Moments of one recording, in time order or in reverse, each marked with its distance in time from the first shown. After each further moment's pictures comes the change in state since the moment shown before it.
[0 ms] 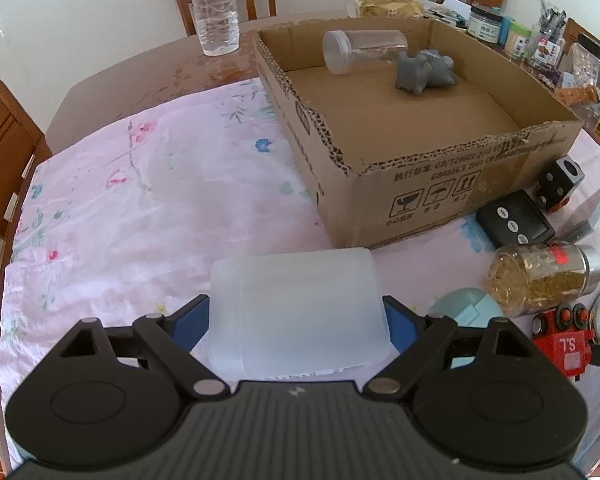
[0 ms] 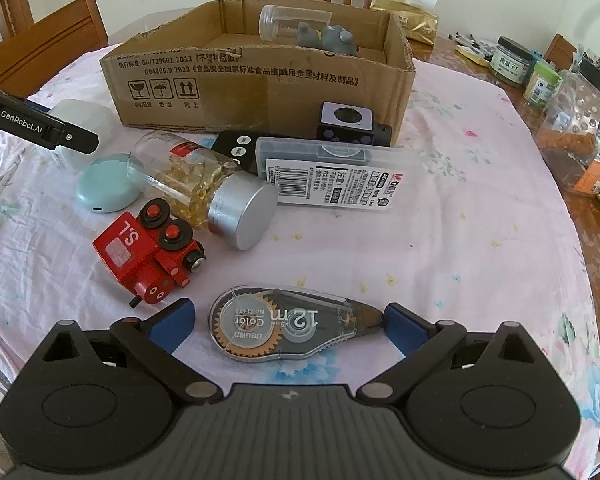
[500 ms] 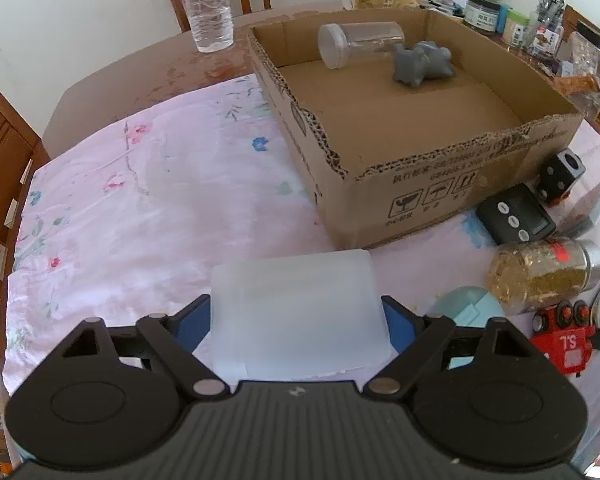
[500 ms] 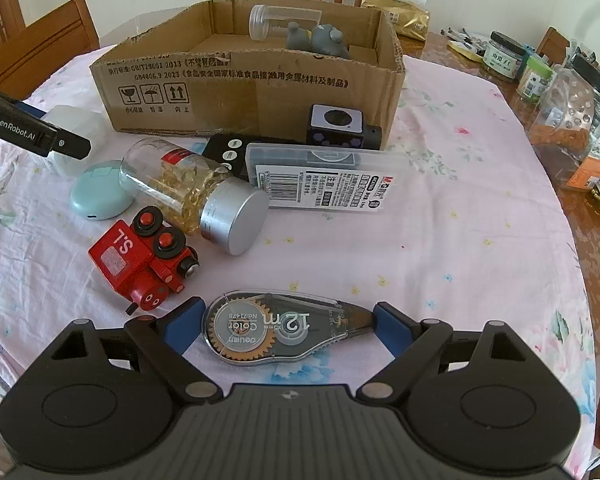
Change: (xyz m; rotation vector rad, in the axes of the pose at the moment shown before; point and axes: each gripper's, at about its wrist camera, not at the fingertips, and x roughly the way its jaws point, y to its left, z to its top) left arm 0.000 -0.001 0.007 0.019 0.032 0.004; right arm 0.000 -0.002 0.005 0.022 0.017 -0.014
